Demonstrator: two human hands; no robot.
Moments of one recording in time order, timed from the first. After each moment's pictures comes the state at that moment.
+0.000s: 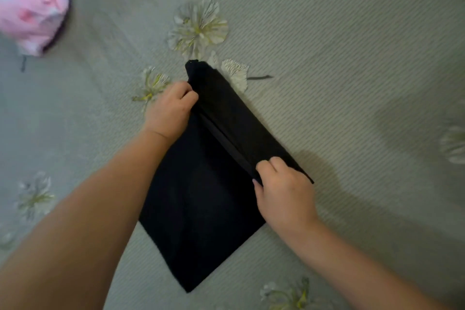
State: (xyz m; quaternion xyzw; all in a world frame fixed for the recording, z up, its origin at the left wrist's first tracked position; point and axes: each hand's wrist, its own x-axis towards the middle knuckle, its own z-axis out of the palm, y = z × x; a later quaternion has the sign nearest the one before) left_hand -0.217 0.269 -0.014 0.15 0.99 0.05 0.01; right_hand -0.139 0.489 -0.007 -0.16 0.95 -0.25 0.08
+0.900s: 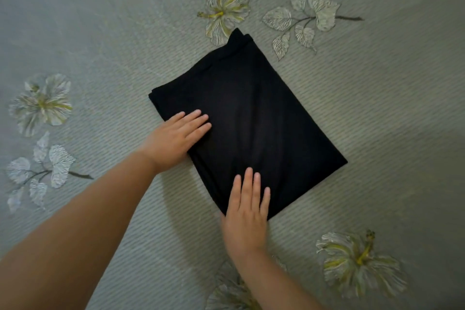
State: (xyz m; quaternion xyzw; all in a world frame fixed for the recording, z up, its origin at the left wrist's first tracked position) left_hand 0.026 0.152 -0.086 0.11 0.97 -0.04 0.22; right_hand 0.088 0.351 -0.074 -0.17 0.95 -0.05 0.26
